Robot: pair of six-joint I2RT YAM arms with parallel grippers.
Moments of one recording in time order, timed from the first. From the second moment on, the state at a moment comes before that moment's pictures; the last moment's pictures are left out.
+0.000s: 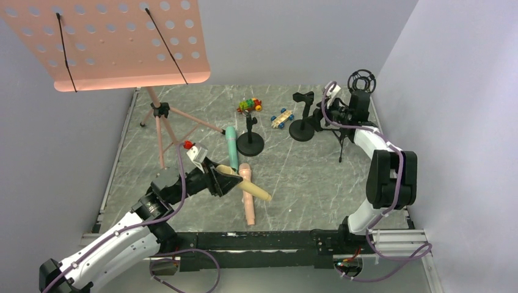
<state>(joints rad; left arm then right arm) -0.73 0.56 0.41 0.14 0.29 -0.52 -0.06 1.66 1.08 0.10 -0.86 -0.46</state>
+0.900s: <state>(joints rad) -0.73 0.55 0.42 0.10 0.28 -0.52 -0.02 1.80 0.97 0.73 -0.91 -0.14</state>
